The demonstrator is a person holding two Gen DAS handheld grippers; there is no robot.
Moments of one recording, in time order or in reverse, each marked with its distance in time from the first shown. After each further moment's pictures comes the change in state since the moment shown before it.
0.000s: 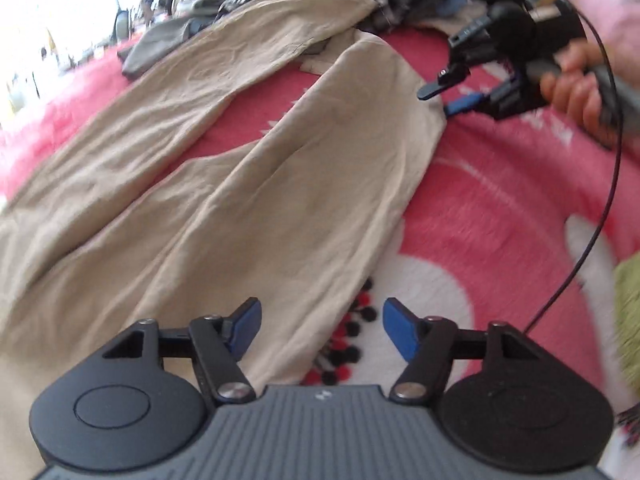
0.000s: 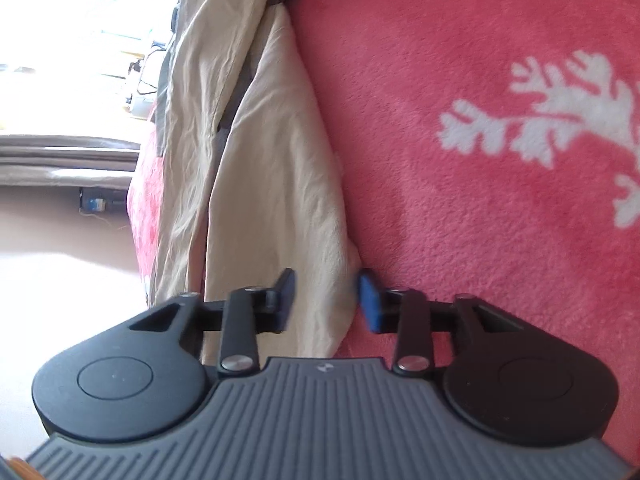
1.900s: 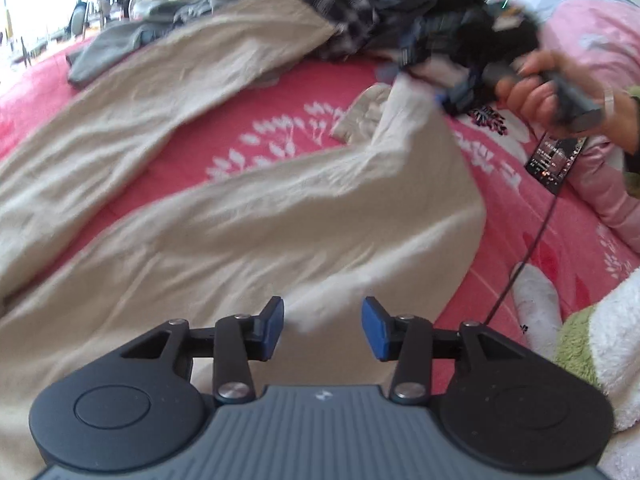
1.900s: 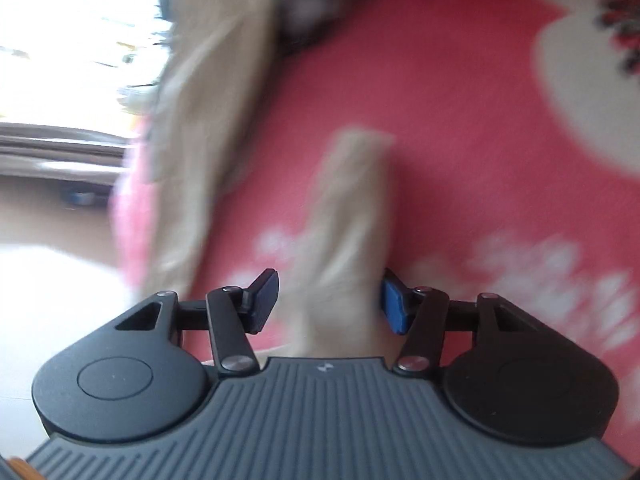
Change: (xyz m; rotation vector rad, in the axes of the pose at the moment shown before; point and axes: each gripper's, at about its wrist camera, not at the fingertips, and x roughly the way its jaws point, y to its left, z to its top) left arm 0.008 0.020 0.040 -0.072 -0.027 -0.261; right arm -0.032 0.019 0.071 -0.104 0.003 0.015
